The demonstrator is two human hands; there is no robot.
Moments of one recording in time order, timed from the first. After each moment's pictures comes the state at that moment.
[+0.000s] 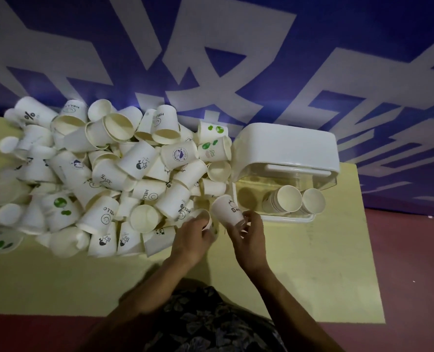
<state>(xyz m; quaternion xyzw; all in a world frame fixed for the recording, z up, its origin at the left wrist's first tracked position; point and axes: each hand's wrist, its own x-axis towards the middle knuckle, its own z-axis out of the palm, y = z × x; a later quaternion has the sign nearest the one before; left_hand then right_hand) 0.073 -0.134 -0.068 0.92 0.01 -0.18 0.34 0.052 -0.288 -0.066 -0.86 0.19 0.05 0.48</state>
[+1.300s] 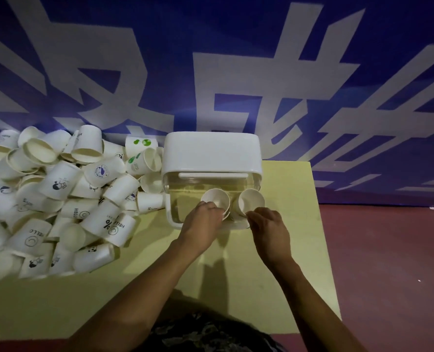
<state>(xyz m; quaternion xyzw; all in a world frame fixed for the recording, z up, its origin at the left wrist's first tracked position) 0.123 -0.347 -0.014 0.95 -0.13 -0.20 0.21 0.080 -0.533 -0.038 -0.98 0.01 -0.04 0.21</state>
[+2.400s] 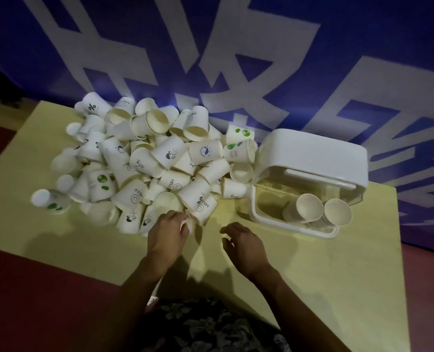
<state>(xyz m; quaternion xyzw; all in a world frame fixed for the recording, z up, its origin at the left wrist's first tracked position) 0.031 -0.076 -0.045 0.97 0.12 -0.08 0.20 0.048 -0.290 -0.062 -0.93 -0.18 0.17 0.28</state>
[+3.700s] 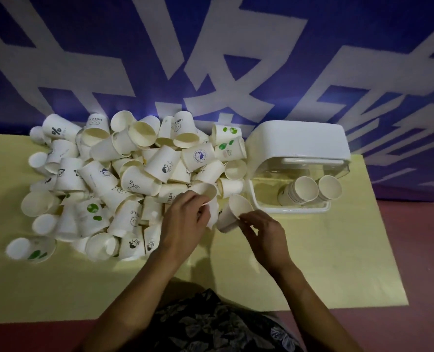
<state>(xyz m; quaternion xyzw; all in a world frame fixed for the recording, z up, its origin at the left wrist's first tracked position) 0.080 -0.049 0.014 0.93 -0.09 0.03 0.36 0.039 -0.252 -0.008 -0.94 0.00 -0.03 0.34</state>
